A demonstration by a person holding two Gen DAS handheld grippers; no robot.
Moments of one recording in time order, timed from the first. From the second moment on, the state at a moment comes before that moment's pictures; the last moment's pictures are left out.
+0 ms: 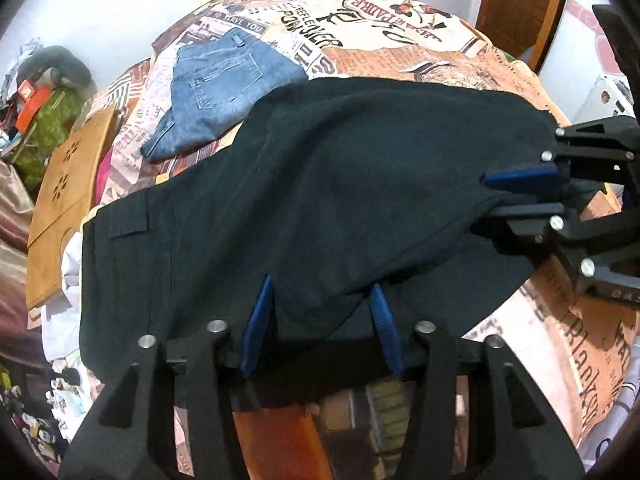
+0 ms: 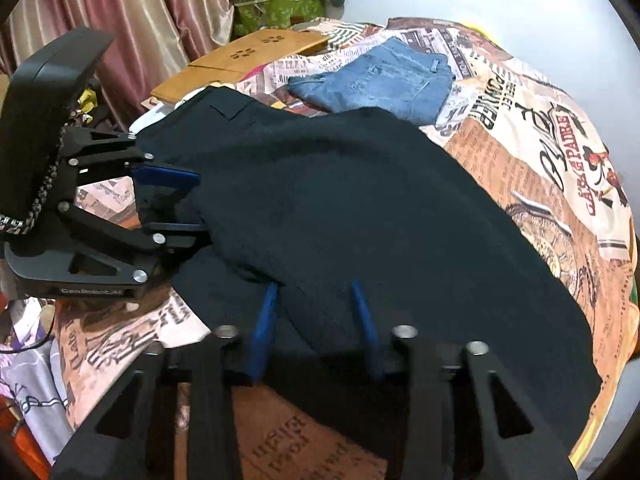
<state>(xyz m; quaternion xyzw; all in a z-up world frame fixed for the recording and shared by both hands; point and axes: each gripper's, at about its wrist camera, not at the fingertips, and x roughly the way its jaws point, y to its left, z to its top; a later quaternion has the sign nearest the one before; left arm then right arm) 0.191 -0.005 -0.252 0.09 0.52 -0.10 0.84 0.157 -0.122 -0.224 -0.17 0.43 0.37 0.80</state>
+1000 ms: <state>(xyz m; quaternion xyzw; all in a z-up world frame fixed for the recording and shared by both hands) 0.155 -0.033 -0.223 0.06 0.49 -0.12 0.86 0.129 -0.166 -0.203 -0.13 0.43 0.36 0.82</state>
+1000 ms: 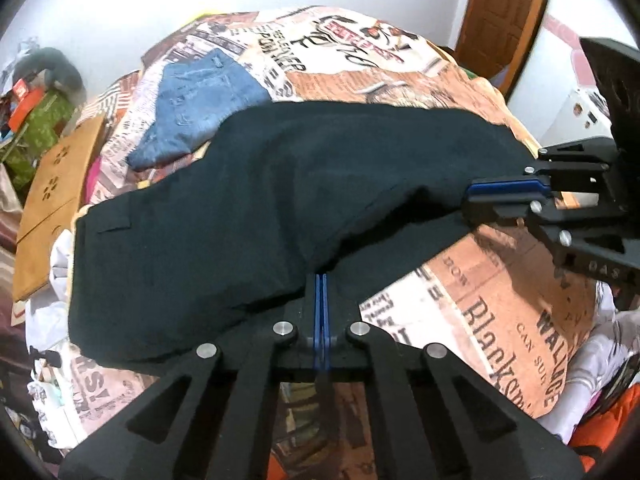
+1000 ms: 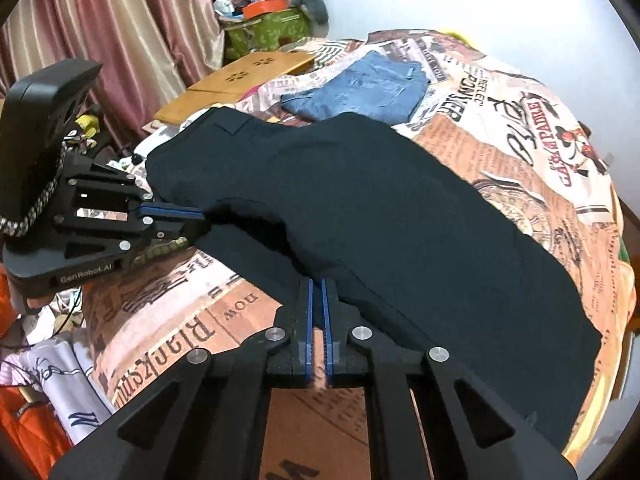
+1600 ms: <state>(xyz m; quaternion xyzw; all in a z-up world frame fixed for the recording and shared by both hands) 0.193 -0.042 -0.239 0.07 0.50 -0.10 0.86 0.156 -0.131 -0.218 -0.14 0.42 0.37 0.82</state>
